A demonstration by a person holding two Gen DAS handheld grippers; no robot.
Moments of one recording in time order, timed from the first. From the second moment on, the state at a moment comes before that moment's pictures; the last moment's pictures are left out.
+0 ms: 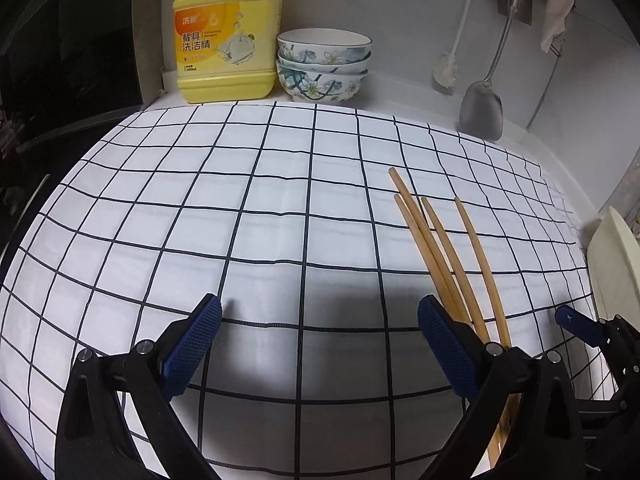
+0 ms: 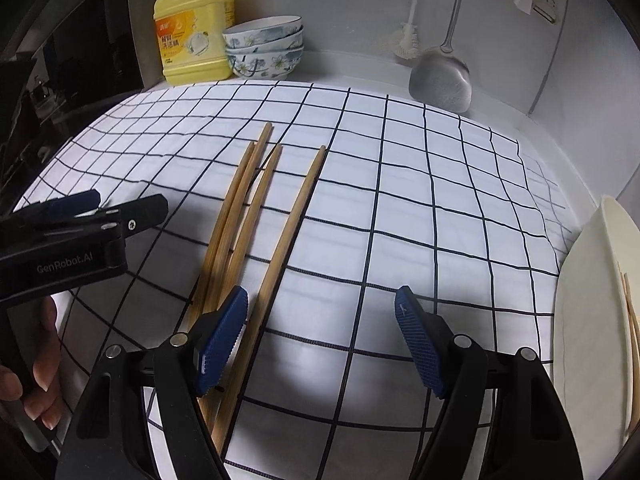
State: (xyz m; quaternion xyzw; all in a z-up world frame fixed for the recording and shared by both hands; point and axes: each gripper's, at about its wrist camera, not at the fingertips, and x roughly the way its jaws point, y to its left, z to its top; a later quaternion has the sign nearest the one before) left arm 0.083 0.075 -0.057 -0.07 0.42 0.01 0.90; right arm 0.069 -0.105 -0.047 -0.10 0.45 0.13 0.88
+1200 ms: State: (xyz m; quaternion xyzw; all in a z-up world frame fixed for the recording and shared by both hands) left arm 0.032 0.026 -0.053 0.05 0.43 -0.12 0.89; right arm 0.083 -0.147 -0.054 -0.04 0.46 0.08 0.88
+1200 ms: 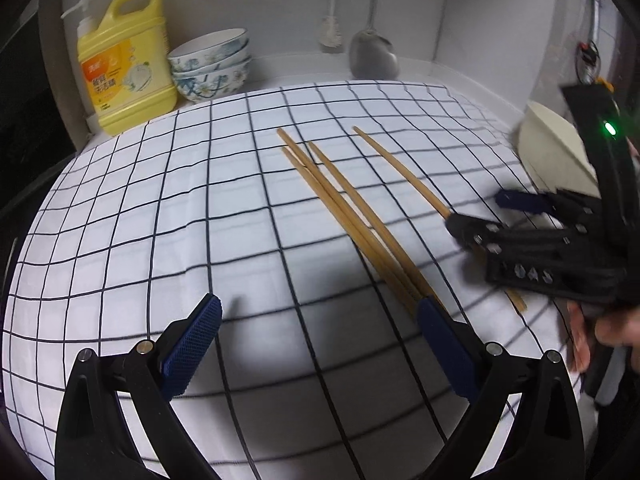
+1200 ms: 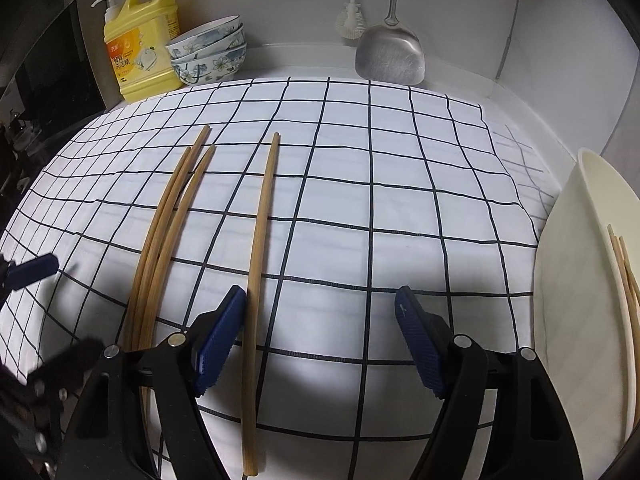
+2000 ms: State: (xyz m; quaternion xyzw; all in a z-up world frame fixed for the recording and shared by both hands) left arm 0.004 0.000 -0.061 0.09 0.44 -0.15 0.88; right arm 0.084 -0.148 -0.055 -0.03 0.46 0.08 0.88
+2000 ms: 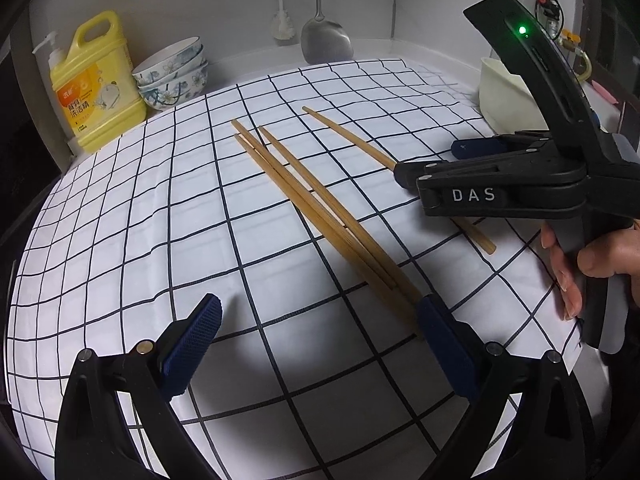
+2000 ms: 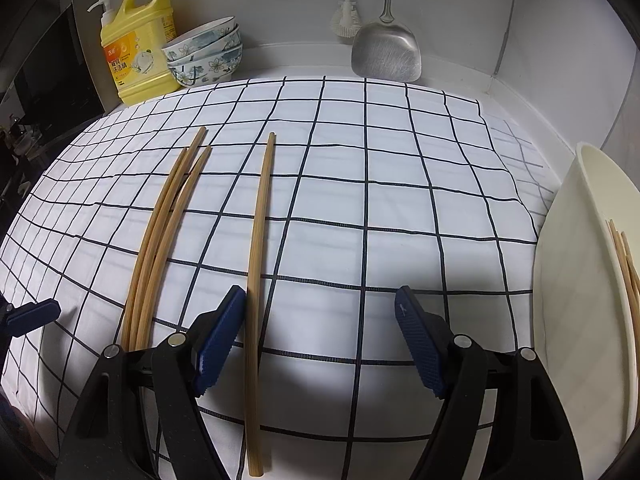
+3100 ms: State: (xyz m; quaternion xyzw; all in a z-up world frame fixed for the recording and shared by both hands) left arm 0.029 0.060 -0.067 0.05 0.47 -0.07 0.88; right arm 0.084 -0.148 -0.055 -0.04 0.47 0.08 0.88
